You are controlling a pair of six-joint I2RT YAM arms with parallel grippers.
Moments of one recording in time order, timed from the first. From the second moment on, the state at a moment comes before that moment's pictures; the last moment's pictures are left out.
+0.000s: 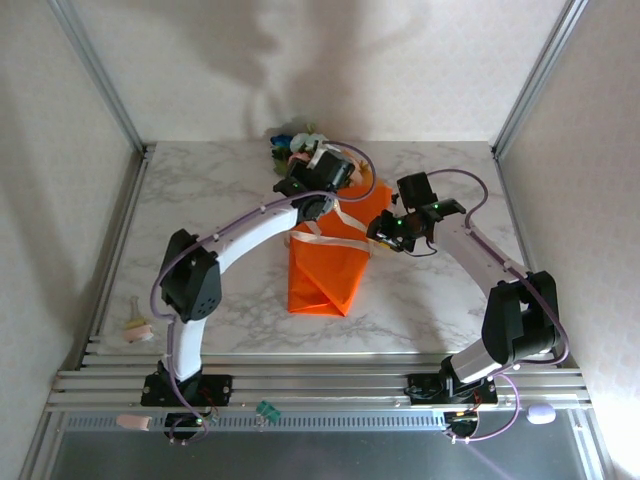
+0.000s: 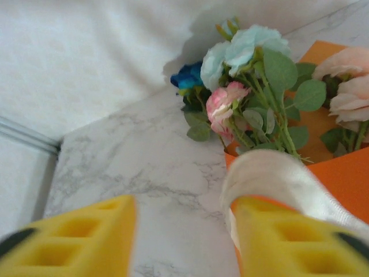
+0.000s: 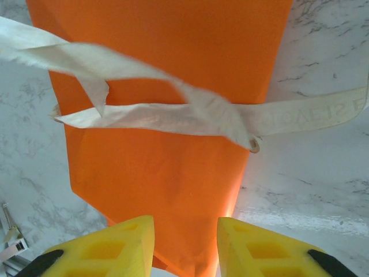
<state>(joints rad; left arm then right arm) -0.70 2.04 1.82 -0.52 -0.83 -0.02 0.36 1.52 1.17 -0.73 -0.34 0.63</state>
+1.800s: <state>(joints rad) -0.64 2.10 1.48 -0.29 0.12 -1.55 0.35 1.85 1.33 -0.68 -0.32 0.44</state>
